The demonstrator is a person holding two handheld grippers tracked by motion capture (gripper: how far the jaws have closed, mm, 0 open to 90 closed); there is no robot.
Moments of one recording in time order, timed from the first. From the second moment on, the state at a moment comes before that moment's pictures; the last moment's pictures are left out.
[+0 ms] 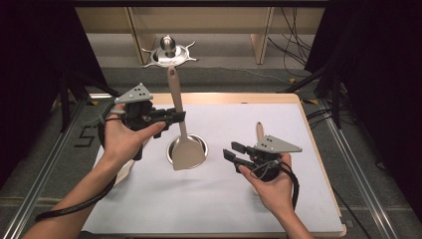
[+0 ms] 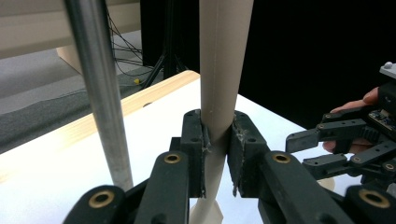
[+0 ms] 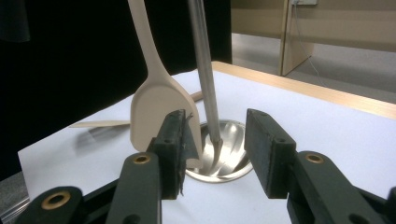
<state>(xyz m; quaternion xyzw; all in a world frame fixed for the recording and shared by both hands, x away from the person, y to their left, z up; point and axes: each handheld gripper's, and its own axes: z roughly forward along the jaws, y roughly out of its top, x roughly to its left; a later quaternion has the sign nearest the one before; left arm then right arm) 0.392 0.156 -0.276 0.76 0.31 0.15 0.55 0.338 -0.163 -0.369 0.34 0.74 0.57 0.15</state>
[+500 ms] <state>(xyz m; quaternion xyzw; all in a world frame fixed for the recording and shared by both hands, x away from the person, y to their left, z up) 0.385 0.176 -0.270 0.75 0.27 0.20 0.57 0.338 -0.164 -0.373 0.34 0.74 0.56 0.15</state>
